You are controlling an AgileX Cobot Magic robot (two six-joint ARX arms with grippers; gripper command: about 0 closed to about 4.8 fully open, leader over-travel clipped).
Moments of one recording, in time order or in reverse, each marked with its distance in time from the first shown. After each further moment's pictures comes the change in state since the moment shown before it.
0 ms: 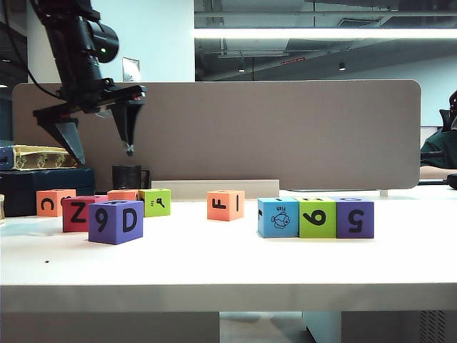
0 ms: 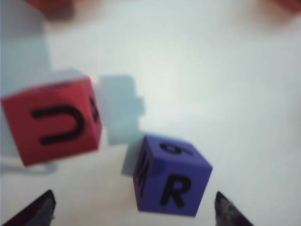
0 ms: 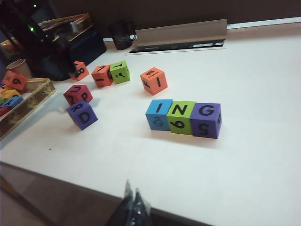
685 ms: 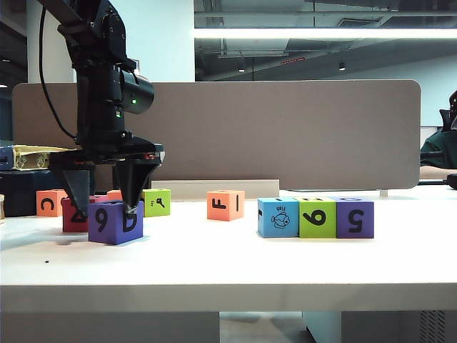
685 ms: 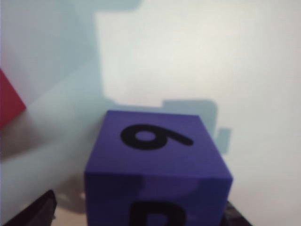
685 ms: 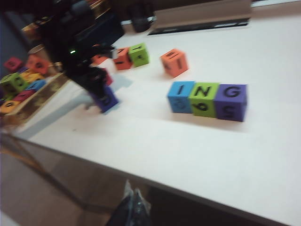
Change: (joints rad) left arm -0.127 0.003 -0.278 0.115 -0.133 0.086; right arm 0.000 0.000 0.000 -0.064 -0.103 0.000
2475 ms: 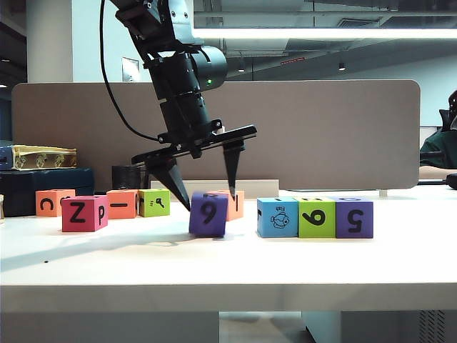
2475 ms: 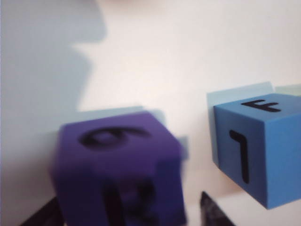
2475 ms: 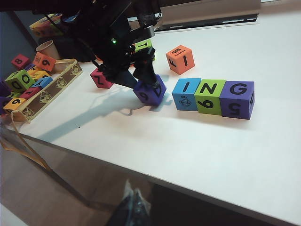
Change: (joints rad) left arm -0.241 0.000 0.001 0.318 0.046 -0.573; right arm 0.001 0.000 0.000 -0.008 -0.013 0.000
